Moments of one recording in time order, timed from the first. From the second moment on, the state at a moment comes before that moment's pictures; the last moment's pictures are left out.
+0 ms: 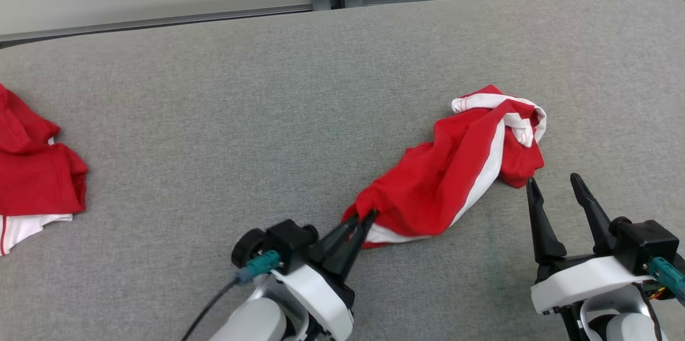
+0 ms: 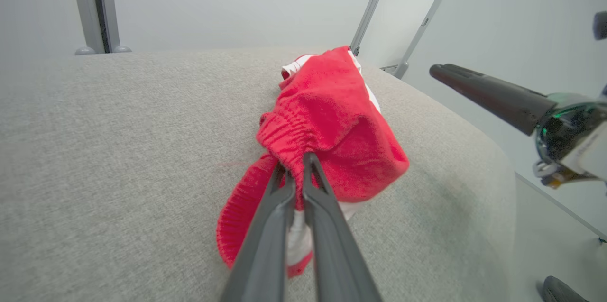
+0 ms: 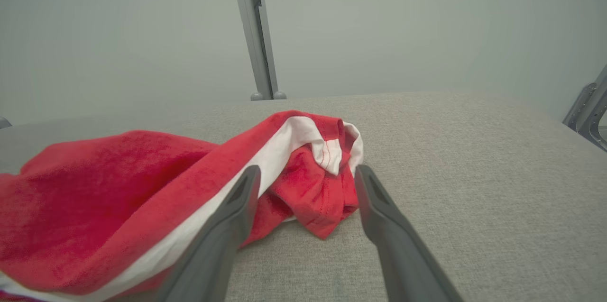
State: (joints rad) left arm -0.34 0.09 -0.71 0.37 -0.50 -0.13 -0.21; right arm -0.06 -0.05 0.04 0.05 0.14 0.13 -0.03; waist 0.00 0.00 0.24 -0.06
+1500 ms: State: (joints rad) left arm -0.40 0.19 -0.41 0.32 -0.43 0.09 -0.26; right arm -0.16 -0.05 0.02 0.06 0.14 0.13 -0.04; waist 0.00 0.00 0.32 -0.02
